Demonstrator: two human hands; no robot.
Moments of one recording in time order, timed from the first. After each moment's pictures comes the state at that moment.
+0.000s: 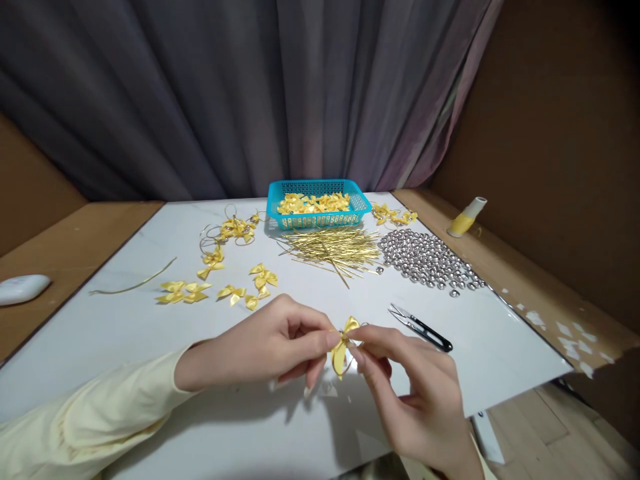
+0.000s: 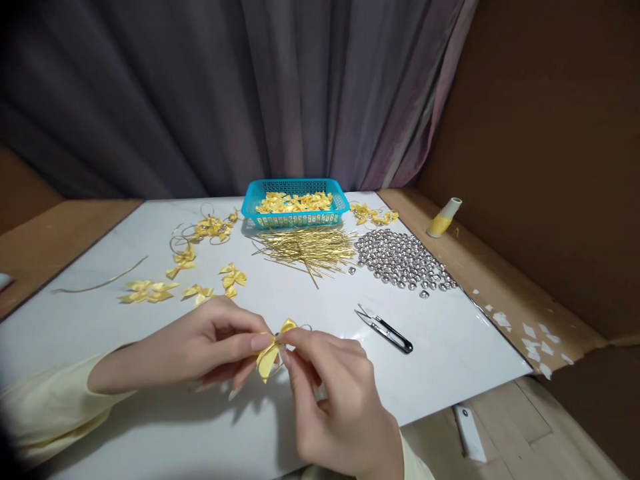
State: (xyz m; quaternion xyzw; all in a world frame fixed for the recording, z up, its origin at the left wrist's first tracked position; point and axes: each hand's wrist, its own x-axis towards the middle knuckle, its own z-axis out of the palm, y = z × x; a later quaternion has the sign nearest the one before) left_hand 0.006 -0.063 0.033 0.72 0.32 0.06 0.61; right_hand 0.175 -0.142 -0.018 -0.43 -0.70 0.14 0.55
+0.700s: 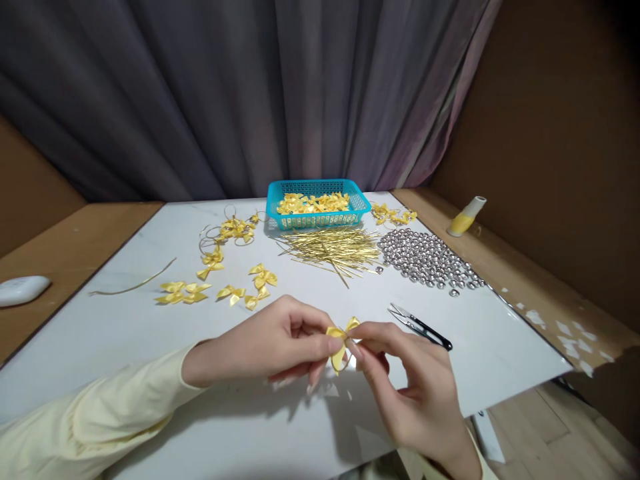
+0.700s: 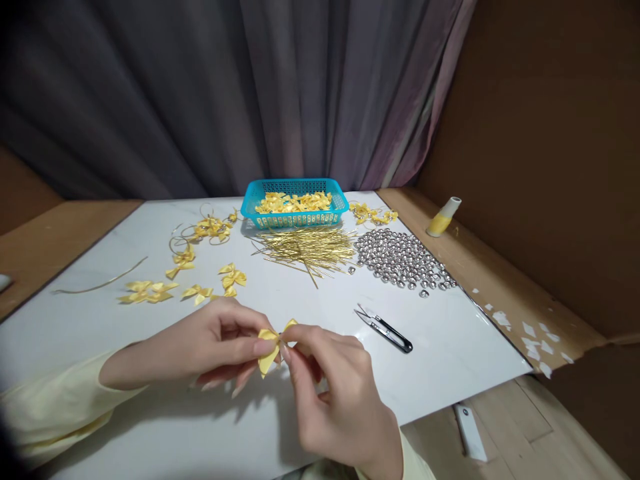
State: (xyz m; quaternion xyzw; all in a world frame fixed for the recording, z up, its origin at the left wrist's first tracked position) left_hand 0.008 -0.062 0.030 0.68 0.34 0.05 0.65; right_hand 0.175 -0.139 -0.017 -0.43 -0.70 0.16 0.54
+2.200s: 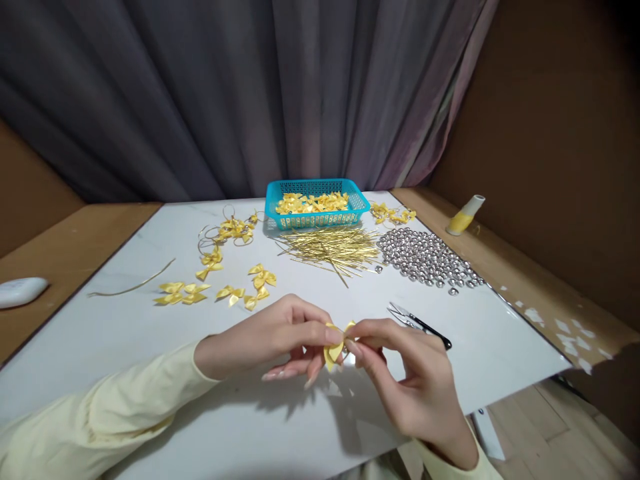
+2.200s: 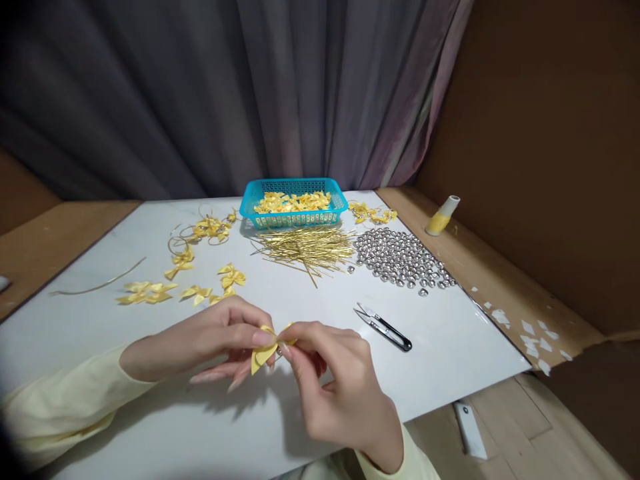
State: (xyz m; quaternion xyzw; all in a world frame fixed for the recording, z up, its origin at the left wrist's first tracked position) left_hand 0.010 -0.053 0.020 0.60 0.30 0.05 0.74; right_hand 0.179 -0.133 -0.017 -0.41 -0.71 0.19 0.54
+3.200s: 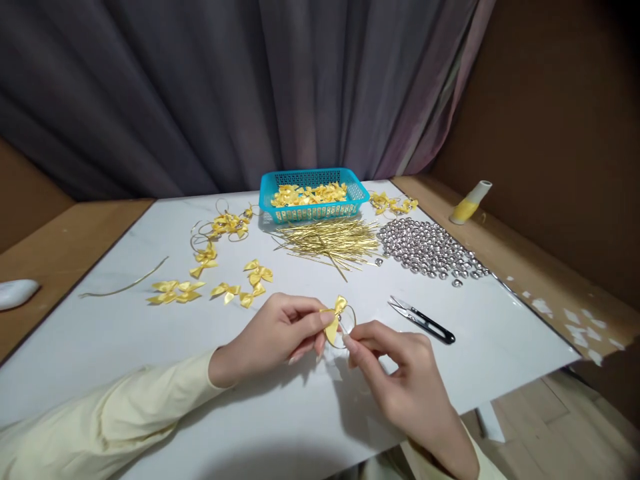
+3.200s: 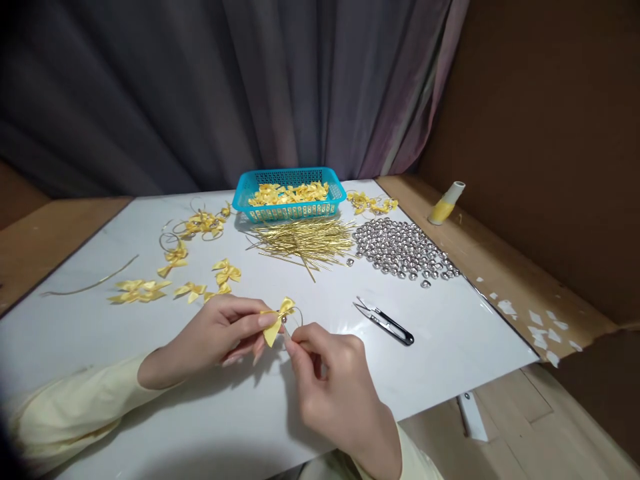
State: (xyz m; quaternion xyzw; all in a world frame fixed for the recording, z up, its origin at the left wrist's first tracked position) left_hand 0.016 -0.056 -0.005 0.69 0.36 0.20 0.59; right_hand 0.178 -0.135 -0.034 -0.52 -0.65 0.29 0.47
